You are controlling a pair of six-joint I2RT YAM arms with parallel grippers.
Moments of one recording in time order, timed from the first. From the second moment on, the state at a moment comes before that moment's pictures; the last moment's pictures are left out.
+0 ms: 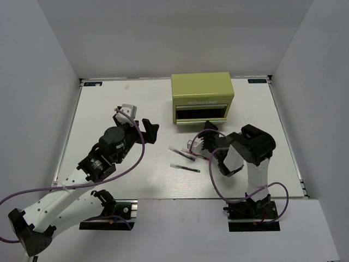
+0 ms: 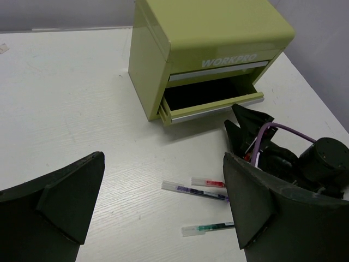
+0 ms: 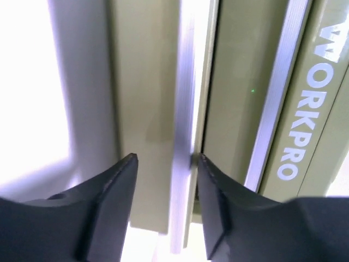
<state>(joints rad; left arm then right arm) -0.77 0.79 0.79 -0.15 -0.35 -0.30 0.56 2.03 0.39 1.50 0.04 -1.55</state>
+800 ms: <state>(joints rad) -0.77 0.79 0.77 -0.14 -0.31 -0.28 0.62 1.18 0.47 0.65 0.03 -1.02</state>
